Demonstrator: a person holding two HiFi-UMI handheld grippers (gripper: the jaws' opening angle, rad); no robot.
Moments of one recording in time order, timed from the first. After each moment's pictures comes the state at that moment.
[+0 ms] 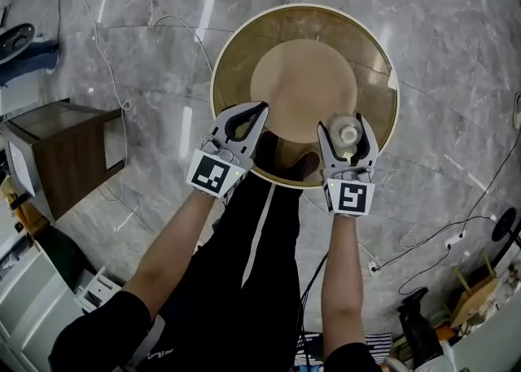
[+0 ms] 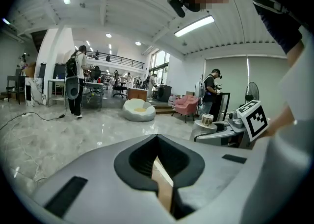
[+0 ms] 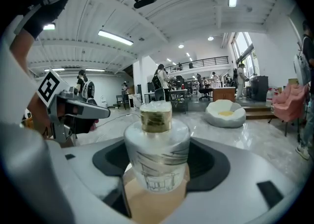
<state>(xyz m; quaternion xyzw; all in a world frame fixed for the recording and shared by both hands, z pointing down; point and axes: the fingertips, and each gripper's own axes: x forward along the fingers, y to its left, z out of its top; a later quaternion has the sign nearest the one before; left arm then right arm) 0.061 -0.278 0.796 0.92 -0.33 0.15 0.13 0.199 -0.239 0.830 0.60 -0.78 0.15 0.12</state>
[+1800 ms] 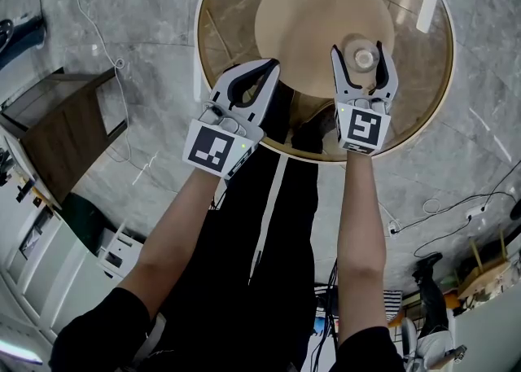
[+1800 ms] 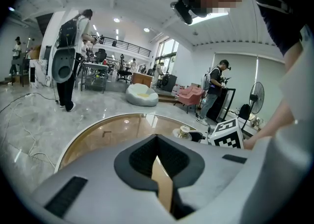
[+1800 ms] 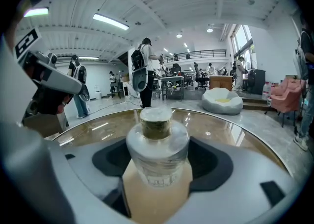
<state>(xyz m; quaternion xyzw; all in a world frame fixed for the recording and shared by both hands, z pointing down) 0.050 -0.269 0.932 0.90 -0.33 0.19 0.20 0.182 -0.279 1.021 0.62 -0.75 0.18 0.18</state>
